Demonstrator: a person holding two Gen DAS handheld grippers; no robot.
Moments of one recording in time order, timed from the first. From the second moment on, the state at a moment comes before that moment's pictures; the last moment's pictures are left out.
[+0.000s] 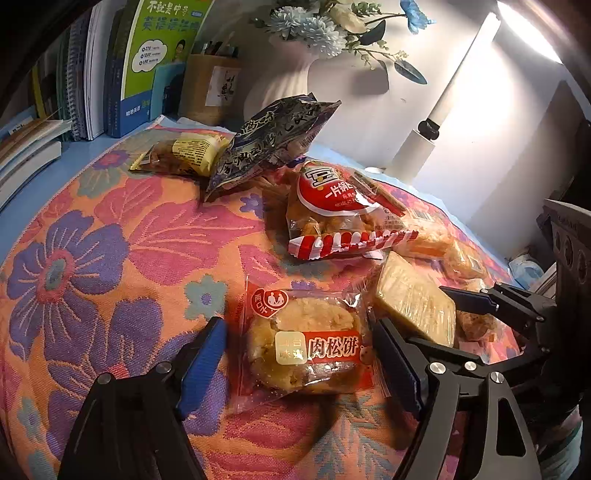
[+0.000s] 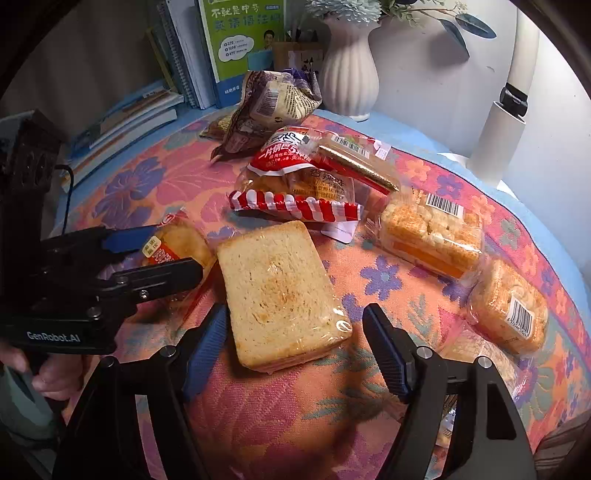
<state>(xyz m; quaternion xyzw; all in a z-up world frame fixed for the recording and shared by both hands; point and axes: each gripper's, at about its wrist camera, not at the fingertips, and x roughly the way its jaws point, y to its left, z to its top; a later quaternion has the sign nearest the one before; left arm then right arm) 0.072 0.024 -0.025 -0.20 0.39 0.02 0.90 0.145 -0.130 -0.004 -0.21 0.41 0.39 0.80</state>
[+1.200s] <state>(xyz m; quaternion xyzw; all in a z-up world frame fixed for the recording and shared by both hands) 0.049 -0.060 0.000 -0.06 0.39 0.02 0.92 0.027 -0.319 0.004 0.09 0.49 0.31 0.81</state>
